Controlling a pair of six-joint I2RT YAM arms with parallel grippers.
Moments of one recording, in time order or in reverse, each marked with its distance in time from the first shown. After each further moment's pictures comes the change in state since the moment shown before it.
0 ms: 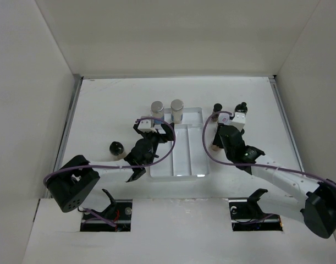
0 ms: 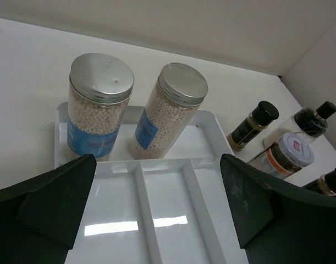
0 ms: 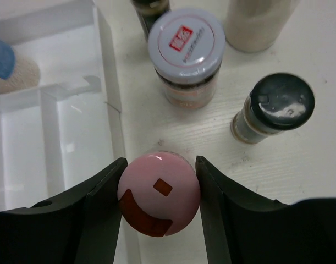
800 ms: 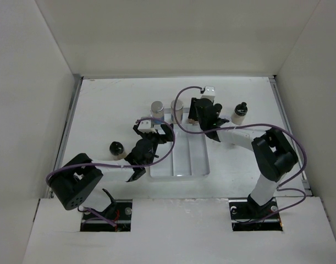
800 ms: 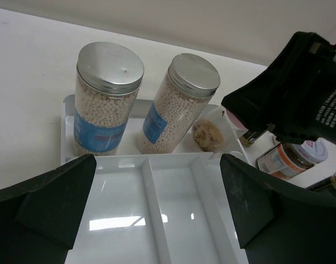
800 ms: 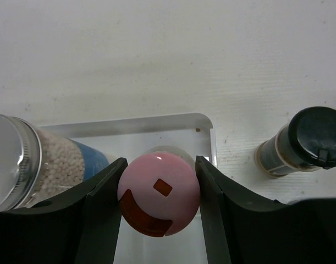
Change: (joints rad) left arm 0.014 0.029 -0.013 0.017 0.003 -0.004; right arm -0.041 0.645 0.466 0.383 -0.106 -0.169
